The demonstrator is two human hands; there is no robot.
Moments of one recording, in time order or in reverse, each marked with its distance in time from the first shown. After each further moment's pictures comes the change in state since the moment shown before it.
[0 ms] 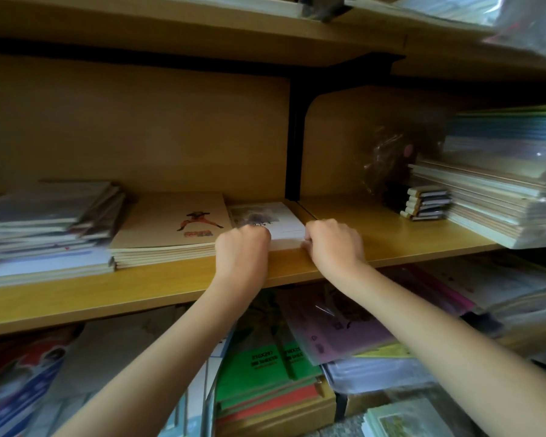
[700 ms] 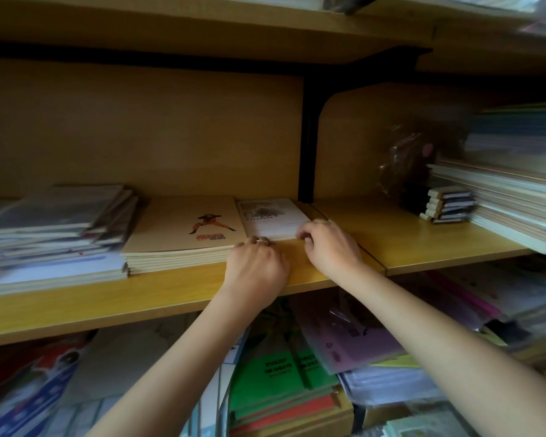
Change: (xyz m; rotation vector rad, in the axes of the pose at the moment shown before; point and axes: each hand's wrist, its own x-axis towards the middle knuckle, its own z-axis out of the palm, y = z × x) left_hand 0.000 -0.012 0.028 -0.166 0.007 0.114; right_hand 0.027 -0.008 0.030 0.310 0.051 -0.094
